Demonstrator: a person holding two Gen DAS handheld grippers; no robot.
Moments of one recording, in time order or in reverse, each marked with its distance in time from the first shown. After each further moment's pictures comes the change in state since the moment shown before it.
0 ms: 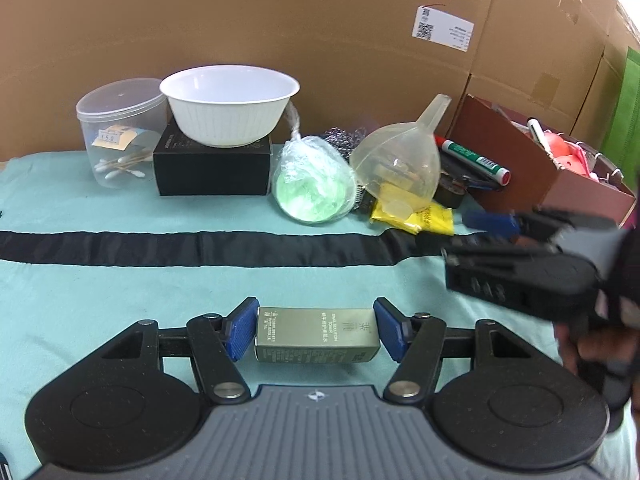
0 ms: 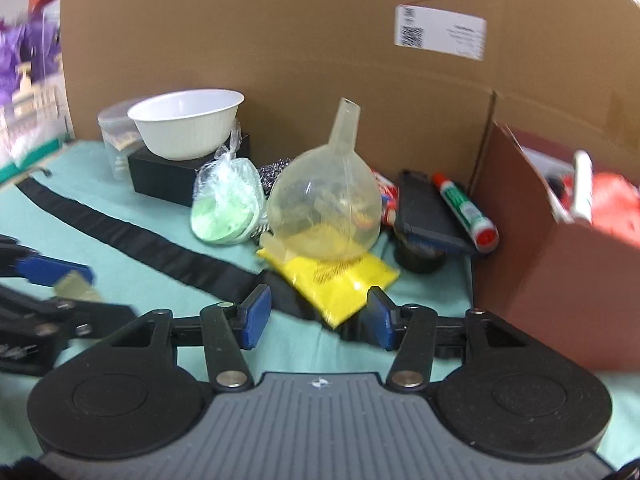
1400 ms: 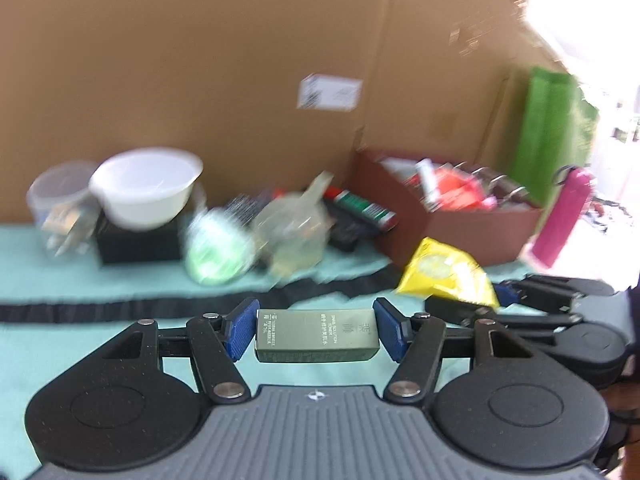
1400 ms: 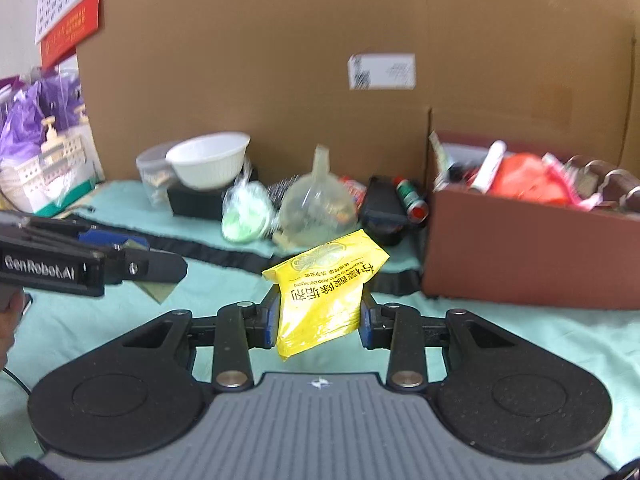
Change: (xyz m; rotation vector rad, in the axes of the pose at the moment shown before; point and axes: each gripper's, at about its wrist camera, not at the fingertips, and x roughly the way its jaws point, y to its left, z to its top) left arm -0.065 -0.053 0.019 0.119 -0.147 -0.216; right arm -0.119 -0.025 -0.027 0.143 -0.085 0.042
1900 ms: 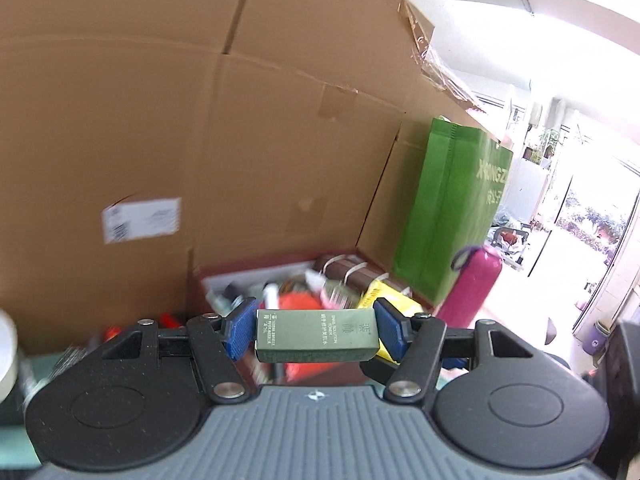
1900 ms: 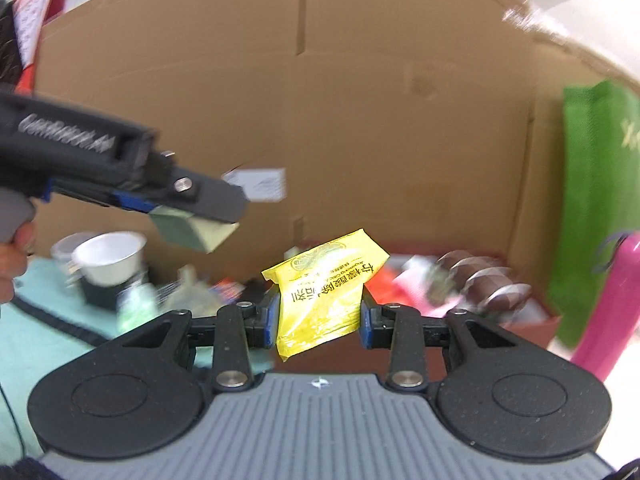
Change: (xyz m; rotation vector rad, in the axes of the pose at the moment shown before) left arm 0.077 -0.100 0.129 0.061 -0.067 -0.284; right arm -0.046 -0.078 0.054 -0.003 -0.217 -0.246
